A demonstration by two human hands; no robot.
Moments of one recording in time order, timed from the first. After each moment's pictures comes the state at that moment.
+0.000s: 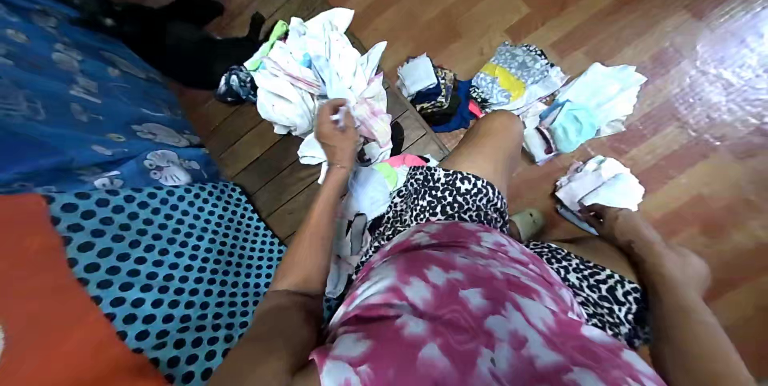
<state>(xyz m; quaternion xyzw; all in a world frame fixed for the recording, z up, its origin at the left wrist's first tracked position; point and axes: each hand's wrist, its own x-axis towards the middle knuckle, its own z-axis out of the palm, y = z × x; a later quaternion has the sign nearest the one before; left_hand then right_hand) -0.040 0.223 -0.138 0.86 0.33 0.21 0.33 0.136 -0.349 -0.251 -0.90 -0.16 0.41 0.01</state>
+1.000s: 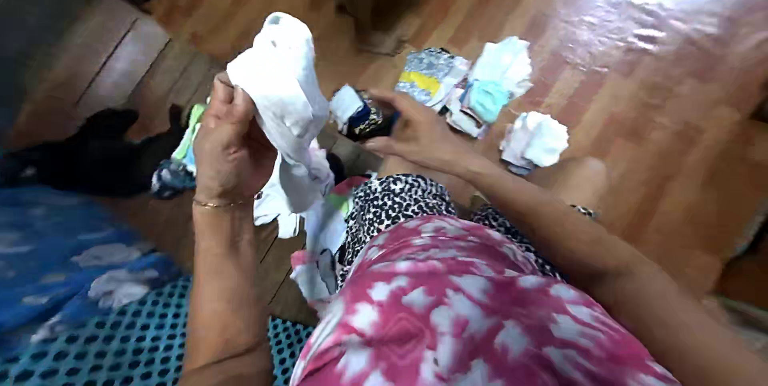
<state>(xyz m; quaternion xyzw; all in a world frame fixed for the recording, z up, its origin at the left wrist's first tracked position) 0.013 0.168 0.031 0.67 -0.01 0.07 0.74 0.103 -0.084 -0.066 -0.74 -0.37 0.10 0.56</state>
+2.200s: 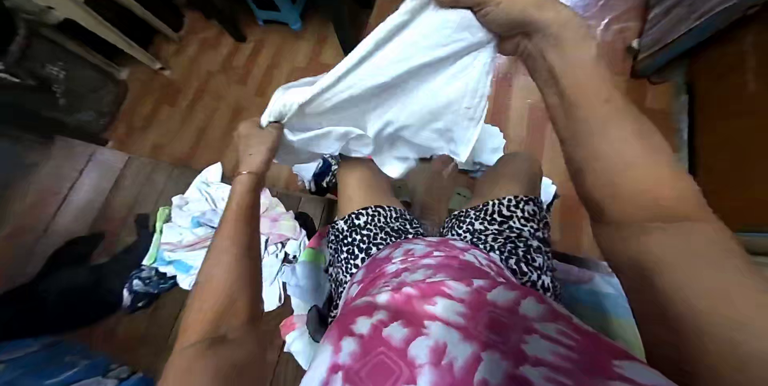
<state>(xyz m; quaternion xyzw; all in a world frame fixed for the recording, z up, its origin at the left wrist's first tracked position) 0.162 0.119 -0.014 0.94 0.16 -0.03 0.30 0.205 -0.282 0.075 -0.73 -0.15 0.08 0.66</state>
